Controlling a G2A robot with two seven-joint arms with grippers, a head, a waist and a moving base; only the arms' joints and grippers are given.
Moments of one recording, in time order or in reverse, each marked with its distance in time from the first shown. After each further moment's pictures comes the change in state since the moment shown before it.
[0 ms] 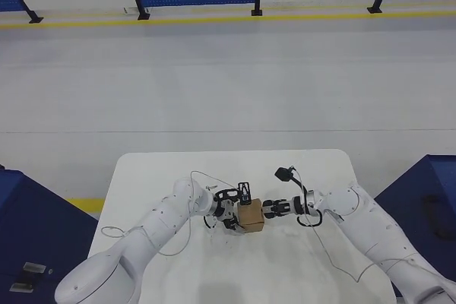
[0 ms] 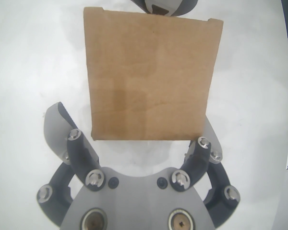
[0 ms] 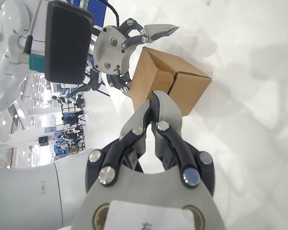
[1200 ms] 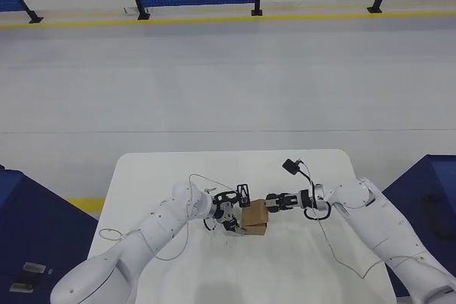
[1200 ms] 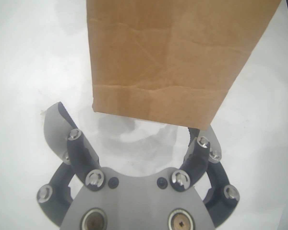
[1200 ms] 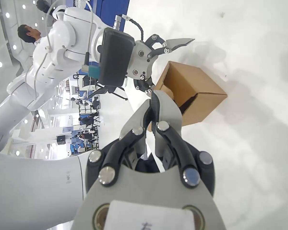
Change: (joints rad) left arm 0.020 0.031 0.032 -0.045 -0.026 0.051 0.015; right arm 0.014 0.031 0.042 -0.016 0.153 0.015 0.087
